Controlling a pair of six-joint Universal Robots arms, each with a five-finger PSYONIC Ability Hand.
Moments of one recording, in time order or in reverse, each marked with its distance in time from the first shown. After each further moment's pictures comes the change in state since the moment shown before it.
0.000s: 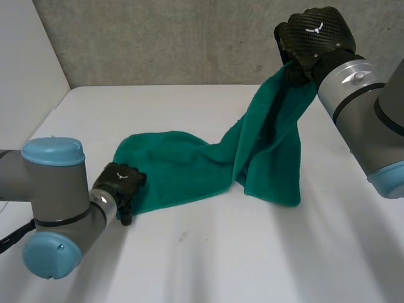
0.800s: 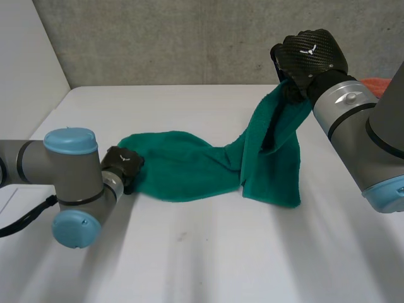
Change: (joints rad) left arm 0.015 -0.181 0.222 0.062 -0.038 0.061; right arm -0.004 0.000 0.090 -0.048 -0.015 -0.005; left_hand 0.740 0.721 0.706 0.710 0.687; right_hand 0.000 0.000 0.000 0.000 0.000
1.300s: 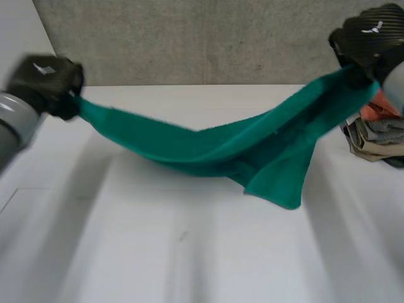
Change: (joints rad) left arm 0.226 0.630 -0.054 -0.193 0.219 -0.144; right arm -0.224 -0.132 -0.038 0.248 -0.094 -0.239; left_hand 0.025 0.079 0.083 0.092 0.065; right_hand 0.000 0.000 0.005 0.000 0.000
